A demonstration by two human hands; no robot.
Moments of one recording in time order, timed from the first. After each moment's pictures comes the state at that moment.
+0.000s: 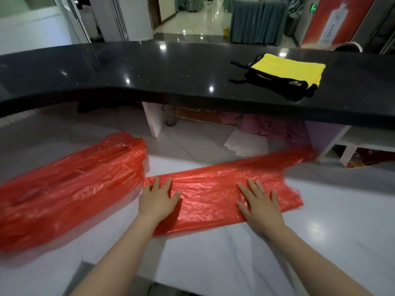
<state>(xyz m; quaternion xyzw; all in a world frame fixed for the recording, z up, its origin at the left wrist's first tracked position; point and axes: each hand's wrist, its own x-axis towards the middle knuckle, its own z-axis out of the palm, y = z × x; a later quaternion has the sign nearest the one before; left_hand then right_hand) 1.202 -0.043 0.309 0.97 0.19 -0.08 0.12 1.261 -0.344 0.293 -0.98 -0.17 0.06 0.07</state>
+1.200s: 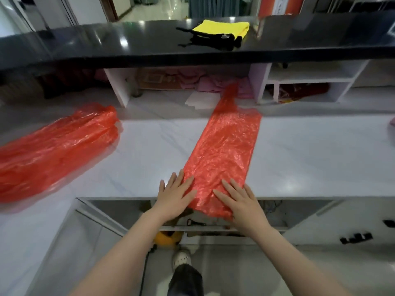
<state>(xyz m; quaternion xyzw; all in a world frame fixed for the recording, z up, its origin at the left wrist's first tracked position) 1.045 -0.180 0.294 0.97 -0.05 -0.17 0.19 1.027 -0.424 0.291 -0.96 -0.27 0.00 0.09</state>
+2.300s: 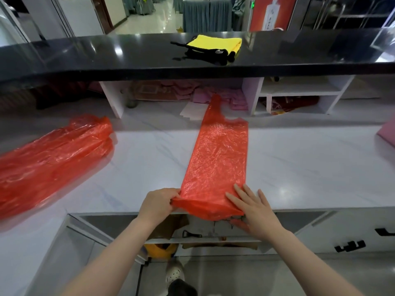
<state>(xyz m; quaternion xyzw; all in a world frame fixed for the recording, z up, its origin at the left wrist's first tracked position) 1.055 -0.159 0.311 0.97 -0.12 0.02 0.22 1.052 -0.468 0.286 -0.97 -0.22 0.07 0.06</state>
